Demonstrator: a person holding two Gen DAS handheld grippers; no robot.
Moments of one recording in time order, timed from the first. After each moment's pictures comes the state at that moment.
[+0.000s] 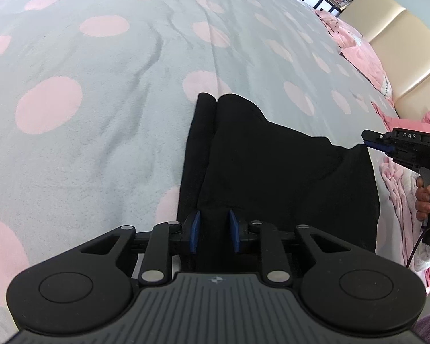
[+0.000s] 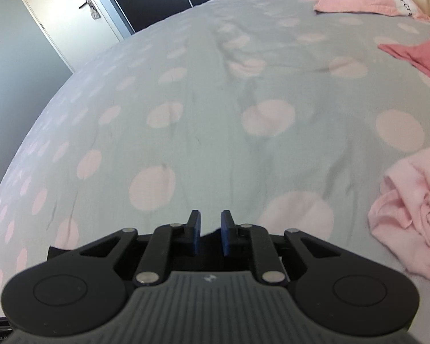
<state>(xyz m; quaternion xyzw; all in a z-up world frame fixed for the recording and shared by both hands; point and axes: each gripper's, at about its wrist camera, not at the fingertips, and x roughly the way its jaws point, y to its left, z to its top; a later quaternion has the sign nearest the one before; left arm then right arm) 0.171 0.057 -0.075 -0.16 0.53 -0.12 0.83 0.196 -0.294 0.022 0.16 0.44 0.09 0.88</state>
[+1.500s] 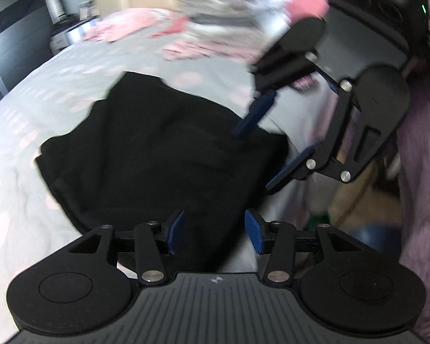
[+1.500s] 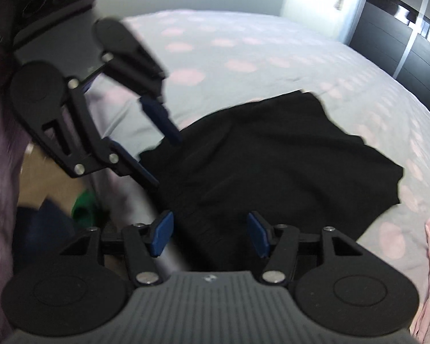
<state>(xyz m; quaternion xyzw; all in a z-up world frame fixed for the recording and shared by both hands) -0.111 -0.027 -0.037 0.30 0.34 -0.44 0.77 -0.200 -0.167 0.041 -0.27 0.34 0.41 0.80</state>
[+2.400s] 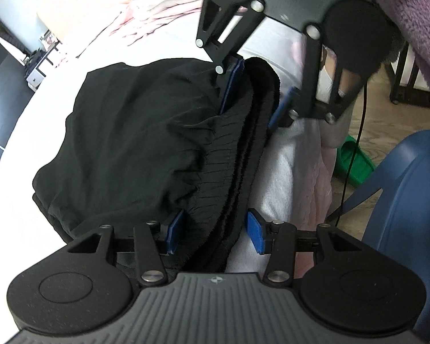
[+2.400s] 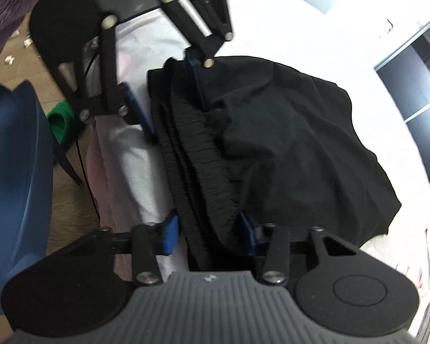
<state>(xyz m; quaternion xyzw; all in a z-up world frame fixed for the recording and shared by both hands) -0.116 -0.049 -0.098 0.46 0.30 -0.43 0.72 -0.198 -0.146 -0.016 -0.43 0.33 0.39 0.74</state>
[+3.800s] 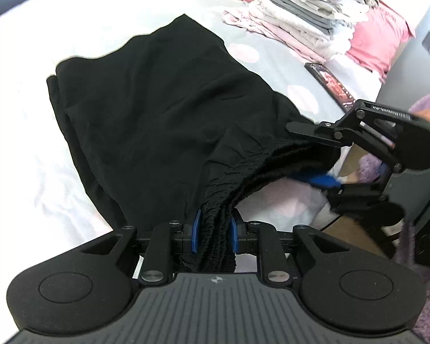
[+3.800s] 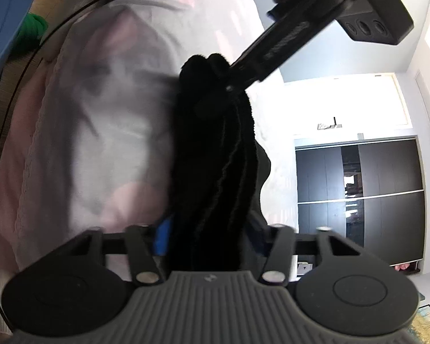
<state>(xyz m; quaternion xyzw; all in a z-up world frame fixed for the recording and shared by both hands) -0.009 0.001 -0.049 0.16 0.48 -0.39 0.77 -0.260 -0.130 -0.043 -0.67 0.07 0.26 0.70</state>
